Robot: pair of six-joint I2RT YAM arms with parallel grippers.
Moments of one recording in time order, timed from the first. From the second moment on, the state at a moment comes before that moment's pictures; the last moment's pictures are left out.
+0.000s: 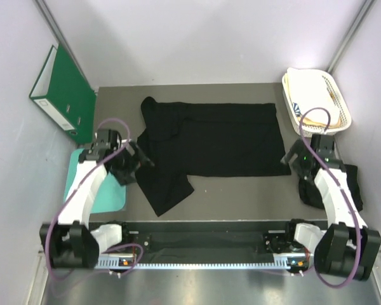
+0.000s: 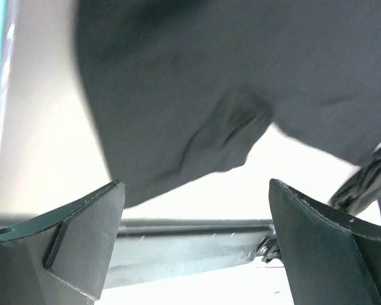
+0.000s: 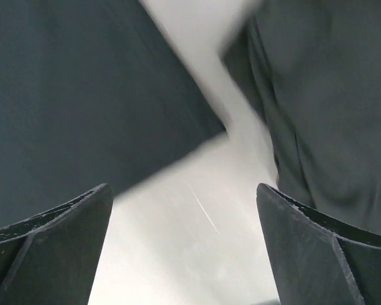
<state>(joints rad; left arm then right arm) -0.01 1.19 0.95 -0.85 0.30 -0.72 -0.18 1.08 0.78 -0.60 0.00 0.48</state>
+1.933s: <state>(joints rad) -0.30 1.48 0.74 -0.86 0.25 -0.69 -0.20 1.40 0.78 -0.28 -0.09 0.57</state>
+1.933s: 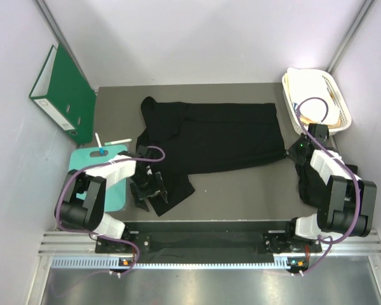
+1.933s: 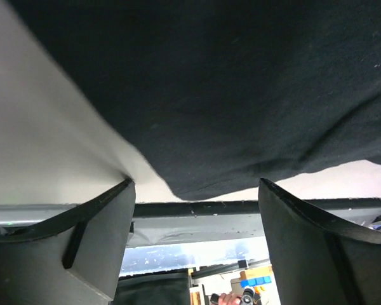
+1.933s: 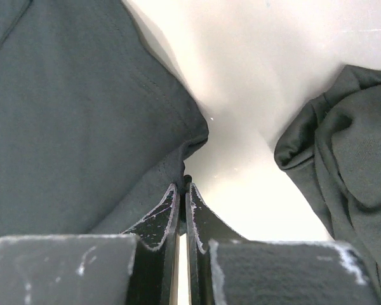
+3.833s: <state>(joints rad) -0.15 1.88 1.77 -1.10 0.31 -0.60 -0.20 1.66 1.11 -0.44 -0.35 0.59</state>
